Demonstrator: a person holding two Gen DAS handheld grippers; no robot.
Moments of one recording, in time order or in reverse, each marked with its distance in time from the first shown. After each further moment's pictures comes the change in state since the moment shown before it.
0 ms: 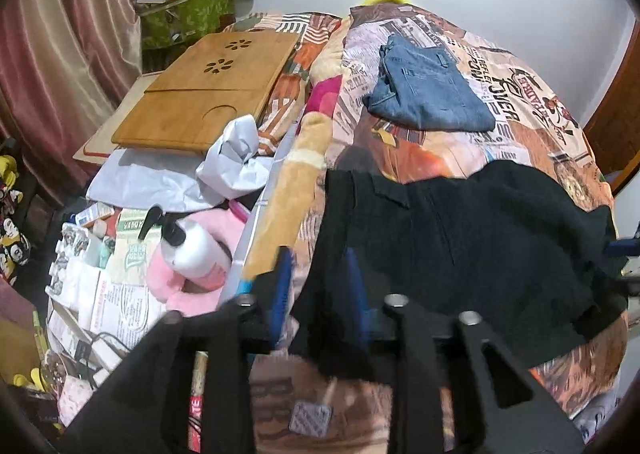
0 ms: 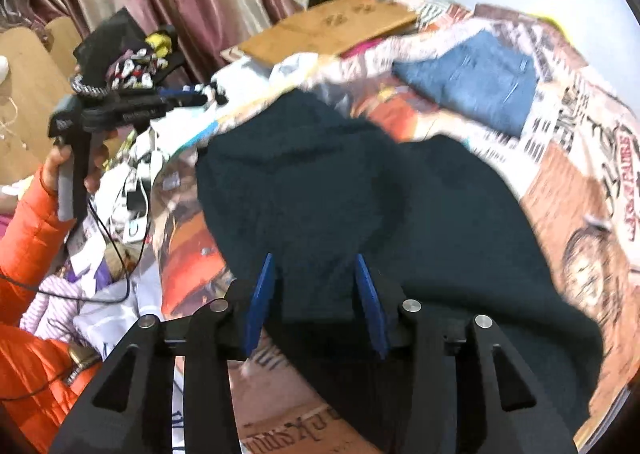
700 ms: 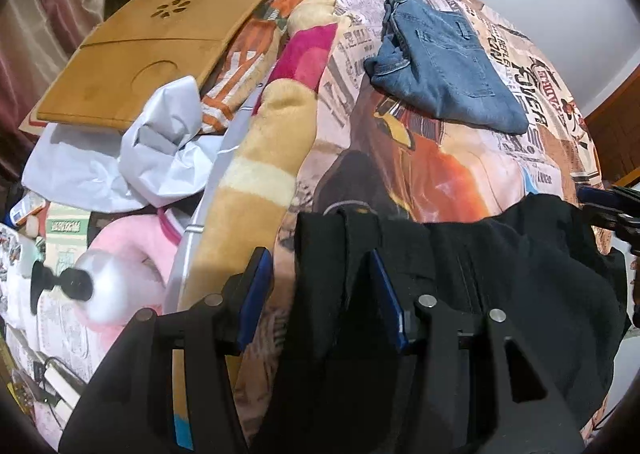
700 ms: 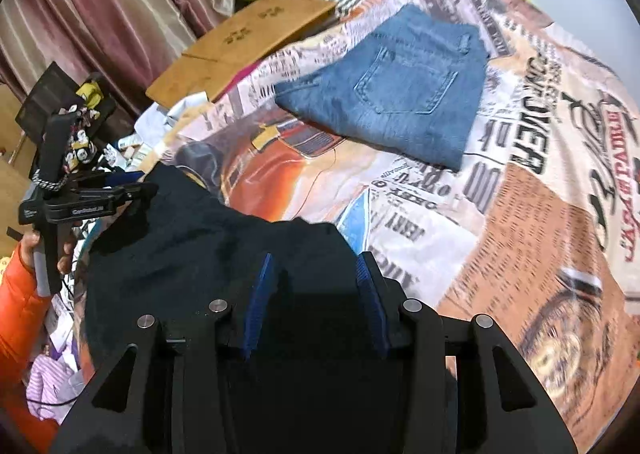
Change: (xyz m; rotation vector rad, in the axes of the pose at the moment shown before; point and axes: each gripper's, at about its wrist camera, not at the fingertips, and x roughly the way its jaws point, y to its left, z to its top) left arm 0.127 0.004 0.053 -0.069 0.188 -0.137; right arm 0.080 -0.146 0.078 0.179 0.086 -0.038
